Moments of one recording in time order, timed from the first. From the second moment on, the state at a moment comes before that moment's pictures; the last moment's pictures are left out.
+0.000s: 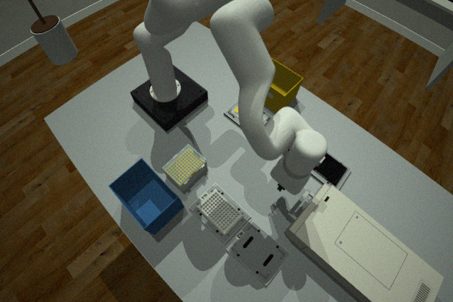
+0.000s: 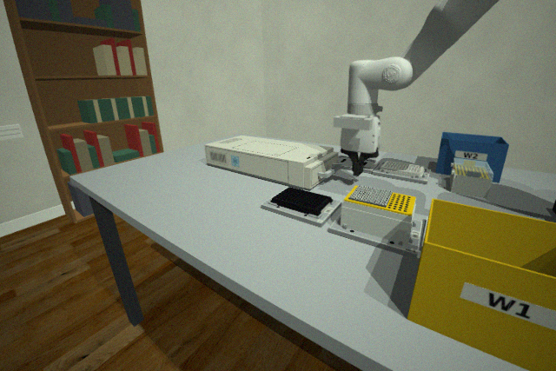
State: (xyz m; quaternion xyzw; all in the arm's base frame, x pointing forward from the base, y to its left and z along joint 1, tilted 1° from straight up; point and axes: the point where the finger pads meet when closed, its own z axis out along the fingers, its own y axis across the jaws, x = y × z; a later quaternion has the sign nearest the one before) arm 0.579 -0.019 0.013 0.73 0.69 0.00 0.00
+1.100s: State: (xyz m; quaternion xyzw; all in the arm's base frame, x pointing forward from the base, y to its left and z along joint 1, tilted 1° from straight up) arm 0.579 -0.020 0.061 0.73 0.69 0.00 0.00
